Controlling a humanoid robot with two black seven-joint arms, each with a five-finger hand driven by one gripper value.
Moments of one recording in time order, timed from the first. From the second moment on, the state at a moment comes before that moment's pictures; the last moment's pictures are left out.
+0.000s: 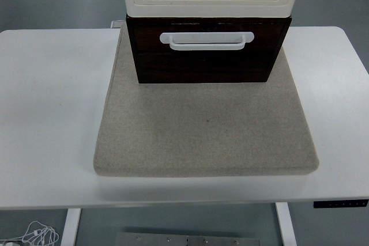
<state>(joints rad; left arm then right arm) -1.44 0.57 -1.02 -0.72 0.03 -0.28 -0.04 -0.04 0.00 0.13 0.15 -0.15 0.22 -0.01</state>
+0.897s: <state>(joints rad) -1.89 0.76 -0.30 -1.41 0.12 -0.28 0.01 -0.04 0.00 0.13 0.15 -0.15 0.22 -0.01</state>
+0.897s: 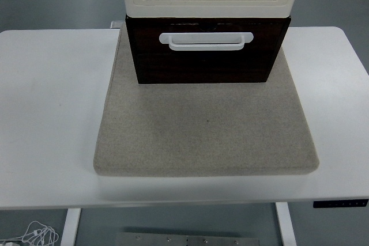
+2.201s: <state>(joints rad) -2.14 0.59 0.42 -1.54 0.27 -0.36 0.33 -0.04 0.00 0.13 0.15 -0.15 0.22 -0.01</state>
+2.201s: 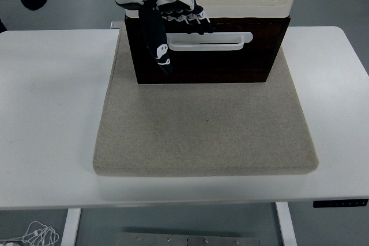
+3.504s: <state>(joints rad) -1.98 0.37 0.44 -1.36 0.25 -0.13 0.37 -0.04 0.00 0.13 0.15 -0.15 0.22 -0.01</state>
